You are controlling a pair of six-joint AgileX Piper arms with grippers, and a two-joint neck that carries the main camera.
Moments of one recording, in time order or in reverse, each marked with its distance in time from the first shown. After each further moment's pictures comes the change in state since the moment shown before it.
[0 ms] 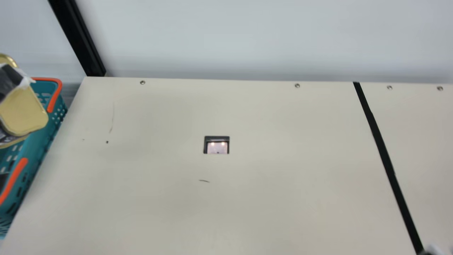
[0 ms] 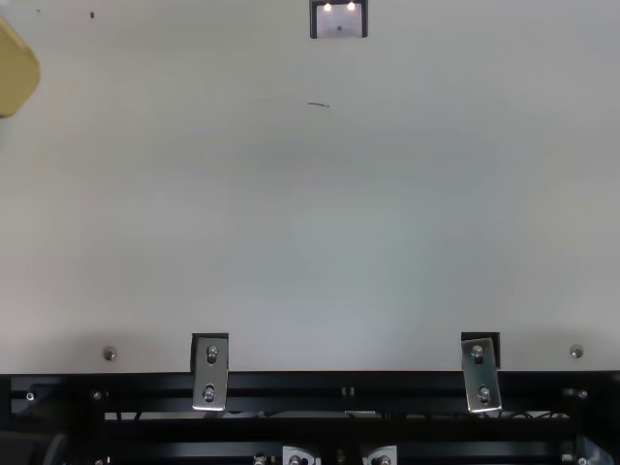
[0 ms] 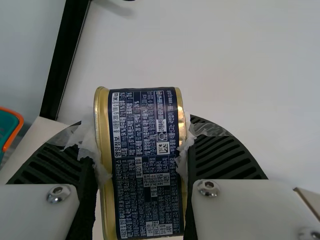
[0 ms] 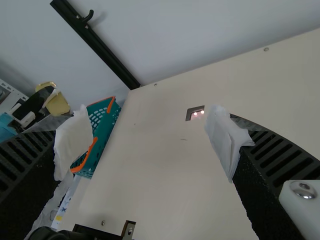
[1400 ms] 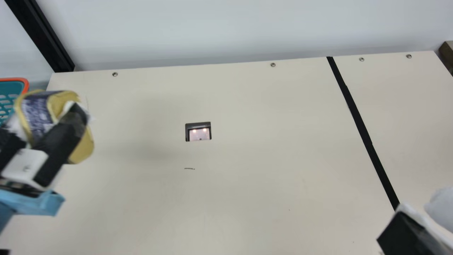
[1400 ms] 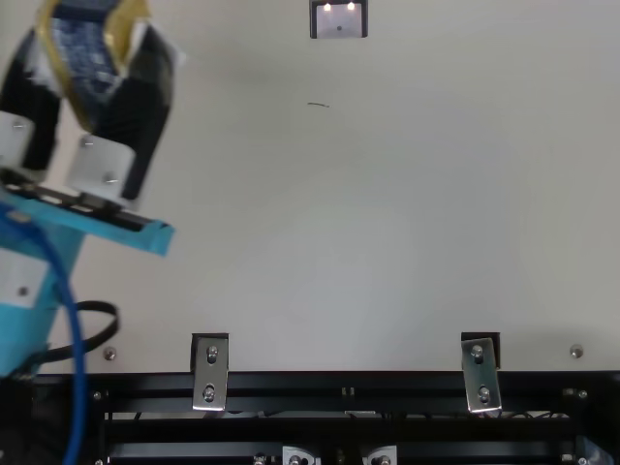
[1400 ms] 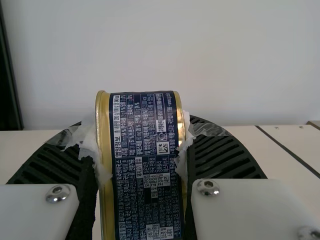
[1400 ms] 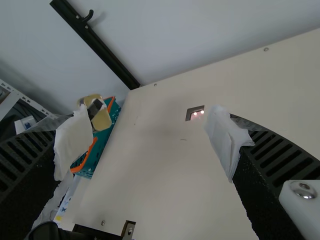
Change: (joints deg) left arm -27.0 12.3 16.6 18.5 -35.7 -7.3; right arm 0.0 0.0 0.0 0.0 0.0 0.0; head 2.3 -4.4
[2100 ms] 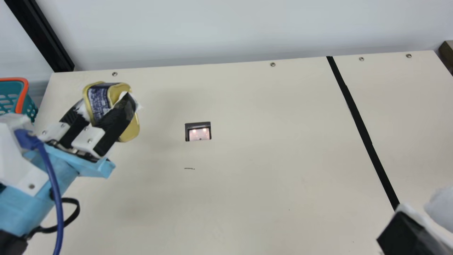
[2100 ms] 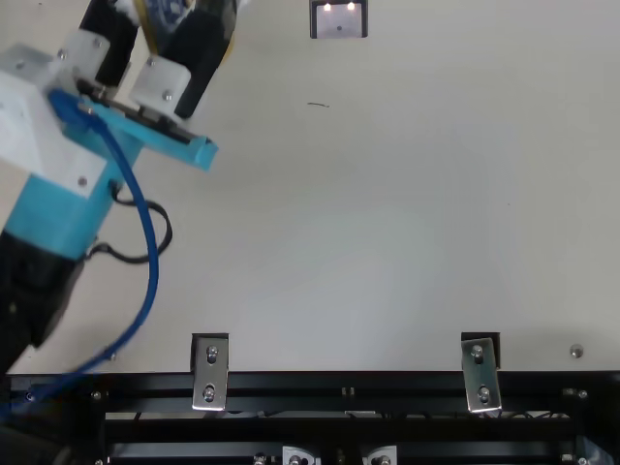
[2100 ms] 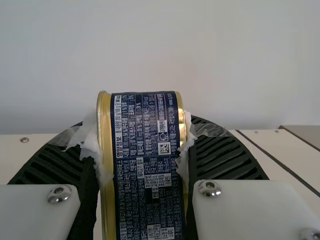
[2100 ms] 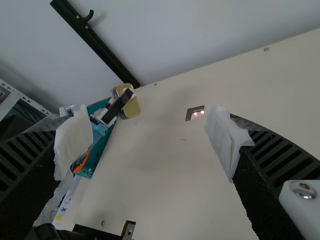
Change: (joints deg) left arm 15.1 33.3 -4.0 41.3 -30.4 -36.2; right arm 0.0 0.0 0.0 0.0 0.0 0.0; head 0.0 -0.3
